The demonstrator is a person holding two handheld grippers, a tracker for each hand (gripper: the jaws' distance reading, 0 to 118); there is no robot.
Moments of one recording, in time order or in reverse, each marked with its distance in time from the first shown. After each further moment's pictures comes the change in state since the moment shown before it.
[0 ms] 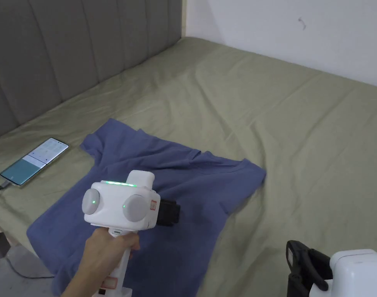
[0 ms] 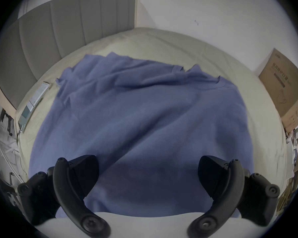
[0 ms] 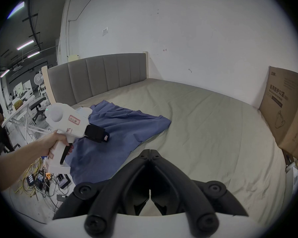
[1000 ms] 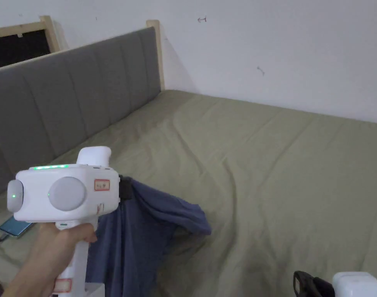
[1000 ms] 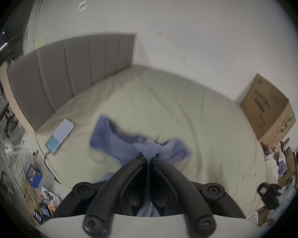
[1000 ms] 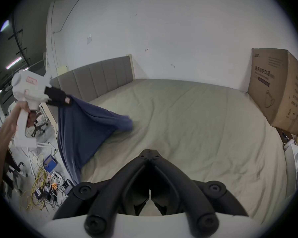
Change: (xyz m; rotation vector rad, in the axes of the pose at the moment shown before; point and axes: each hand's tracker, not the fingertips) left arm 0.027 0.044 0.233 0.378 -0.116 0.013; right arm 0.063 -0.019 0.068 0.023 -0.054 -0.161
